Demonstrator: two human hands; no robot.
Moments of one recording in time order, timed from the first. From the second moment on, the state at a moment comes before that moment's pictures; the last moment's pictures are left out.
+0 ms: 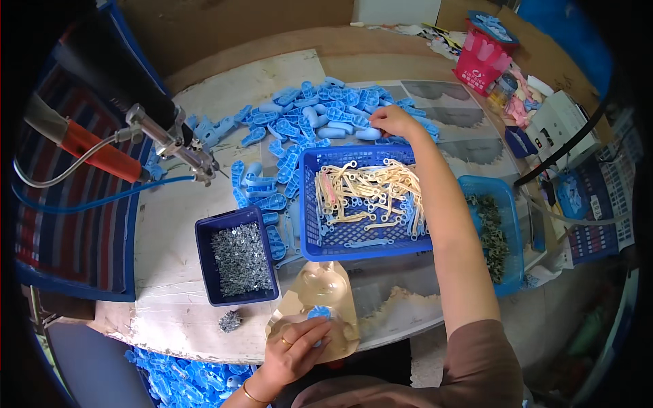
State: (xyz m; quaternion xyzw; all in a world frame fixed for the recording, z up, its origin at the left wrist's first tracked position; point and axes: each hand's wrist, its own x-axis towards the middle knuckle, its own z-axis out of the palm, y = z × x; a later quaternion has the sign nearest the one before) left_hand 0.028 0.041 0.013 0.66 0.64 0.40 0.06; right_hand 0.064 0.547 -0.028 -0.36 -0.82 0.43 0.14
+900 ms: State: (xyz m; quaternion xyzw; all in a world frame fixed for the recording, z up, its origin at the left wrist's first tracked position) left_hand 0.034 -0.013 0.019 0.69 0.67 0.27 -0.05; right_hand 0.053 0.493 0.024 -0.26 -0.74 0.54 0.30
